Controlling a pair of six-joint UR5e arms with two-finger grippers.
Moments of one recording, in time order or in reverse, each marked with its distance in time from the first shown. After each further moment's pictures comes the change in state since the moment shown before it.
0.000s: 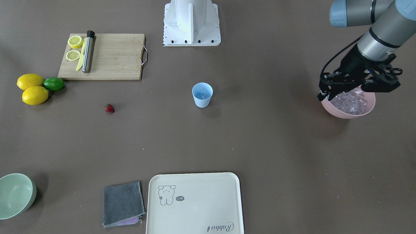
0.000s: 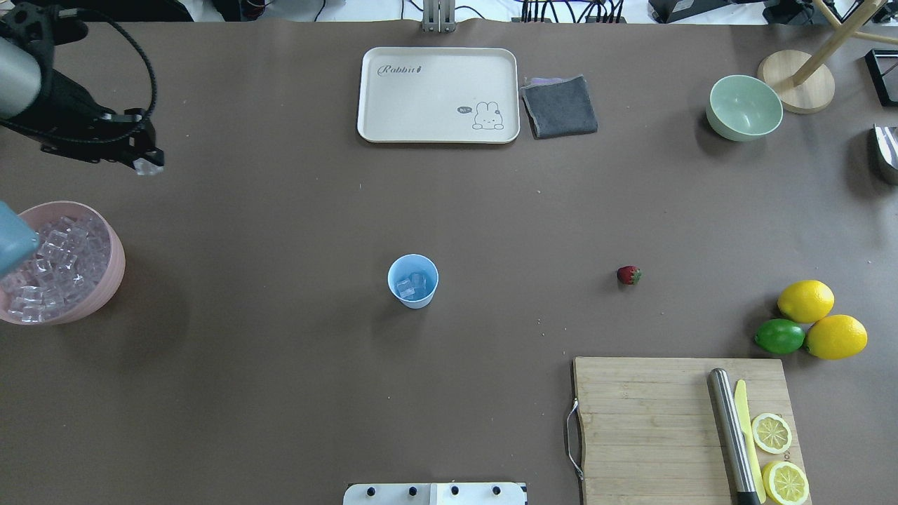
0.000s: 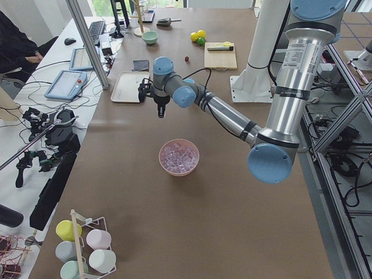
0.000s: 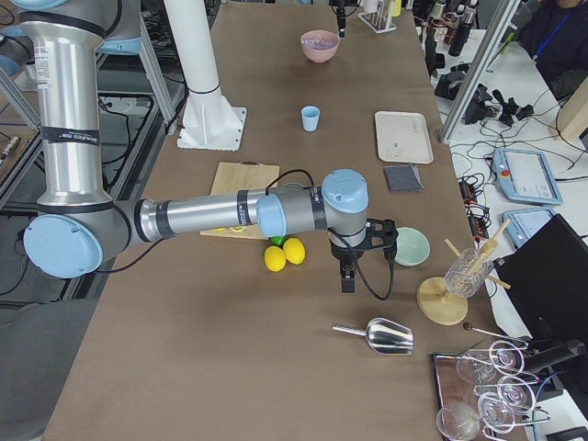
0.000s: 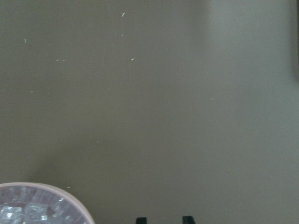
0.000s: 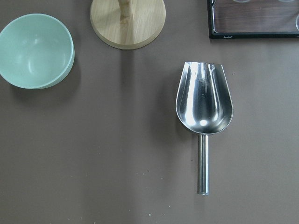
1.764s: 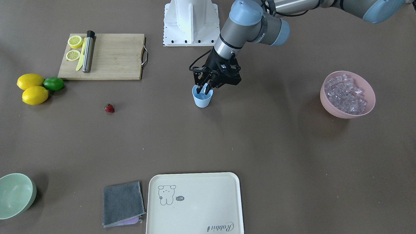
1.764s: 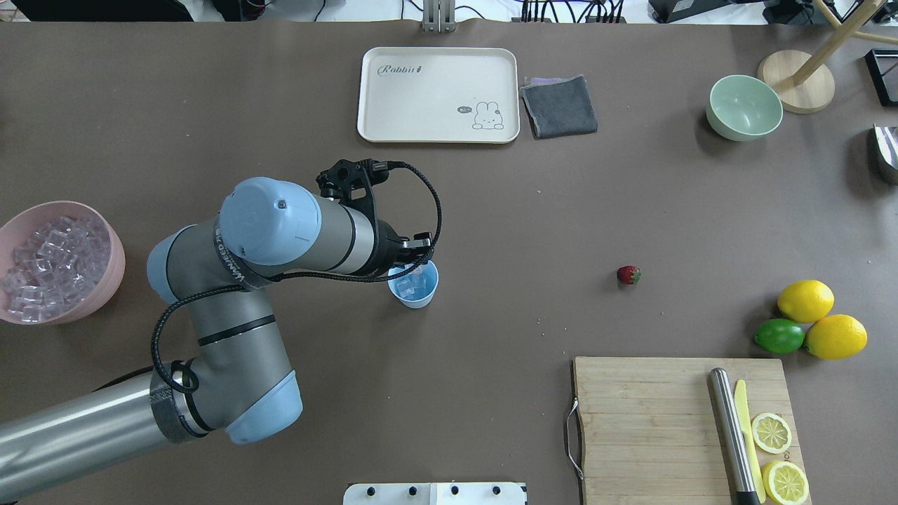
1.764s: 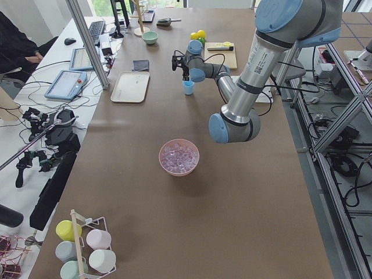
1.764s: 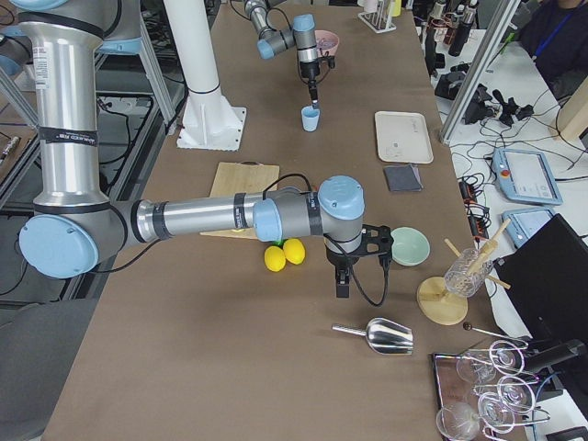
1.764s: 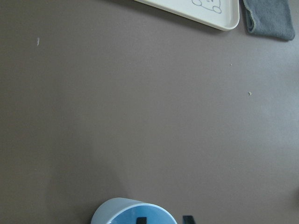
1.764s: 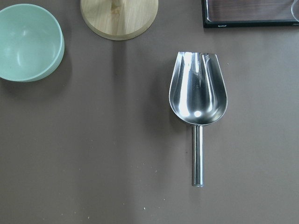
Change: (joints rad) left arm 0.512 -0.300 0.248 -0.326 0.426 -0.384; right arm 0.000 -0.017 -0.004 -0.001 -0.003 0.000
